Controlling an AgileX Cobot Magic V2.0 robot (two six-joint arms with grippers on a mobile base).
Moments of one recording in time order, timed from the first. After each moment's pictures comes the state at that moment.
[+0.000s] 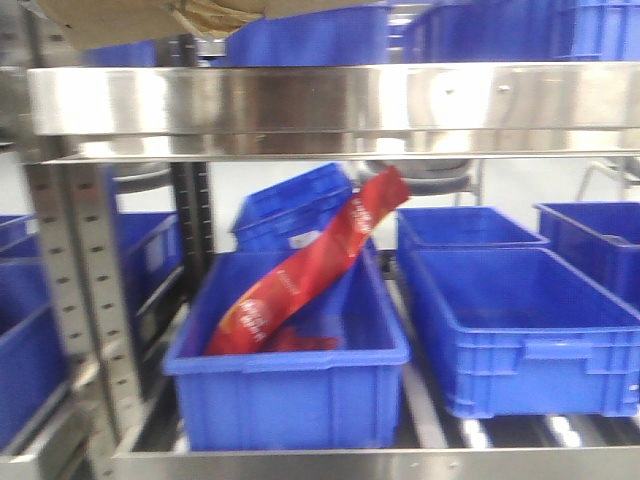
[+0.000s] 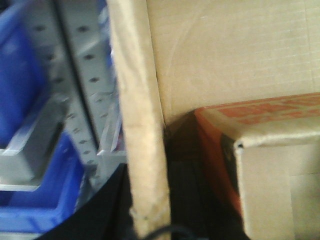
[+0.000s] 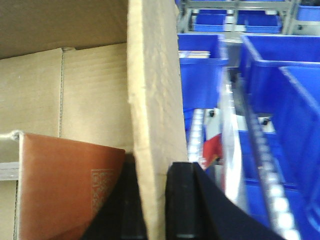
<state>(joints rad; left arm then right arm) -0.34 1.51 -1.85 0.43 1.02 -0.46 0.53 1.56 -1.86 -0.58 0.73 0.64</state>
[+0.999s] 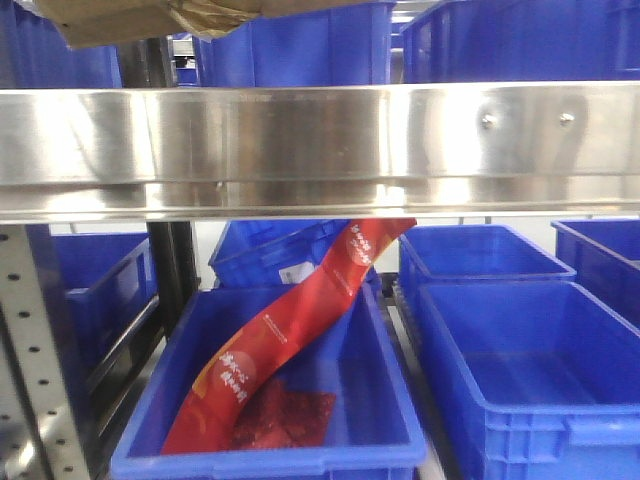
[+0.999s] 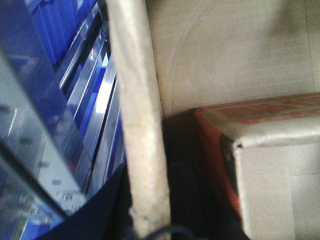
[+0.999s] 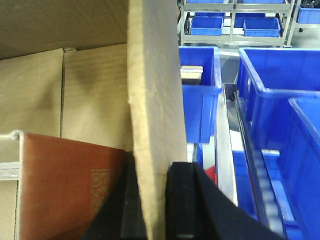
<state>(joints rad) -0.34 1.51 -1.85 0.43 1.02 -0.46 0.53 1.56 -1.86 -0.58 0.72 0.64</state>
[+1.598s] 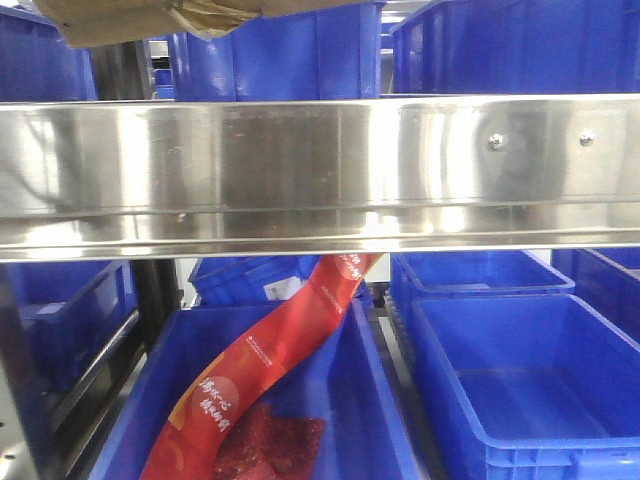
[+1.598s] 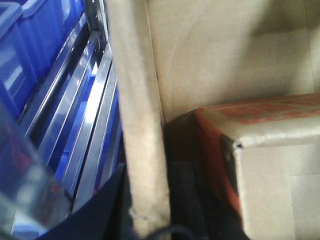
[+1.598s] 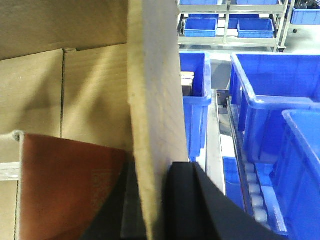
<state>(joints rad) -0.34 1.51 -1.85 0.44 1.02 -0.46 0.53 1.56 -1.86 -0.58 0.72 0.64</state>
